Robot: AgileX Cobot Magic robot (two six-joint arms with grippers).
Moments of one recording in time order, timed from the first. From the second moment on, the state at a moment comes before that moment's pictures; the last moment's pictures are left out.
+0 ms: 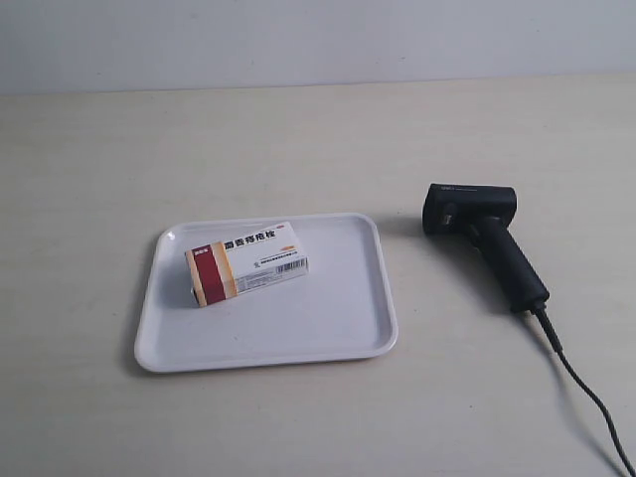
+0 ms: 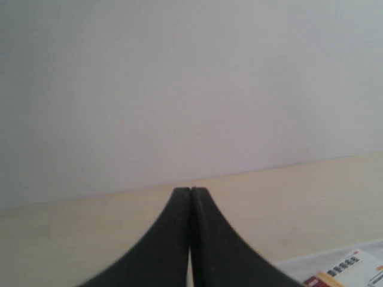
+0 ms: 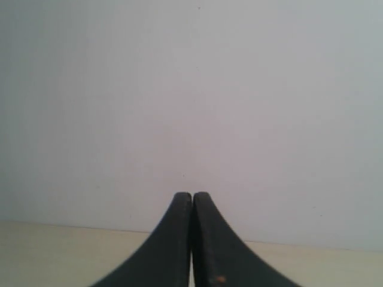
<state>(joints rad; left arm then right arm) -0.22 0.01 -0.08 0.24 0.12 -0.16 0.40 0.49 -0.51 0.16 0.07 -0.06</state>
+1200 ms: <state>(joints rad) 0.05 0.01 0.00 0.05 0.19 -0.06 0.40 0.49 -0.51 0.16 0.07 -0.06</state>
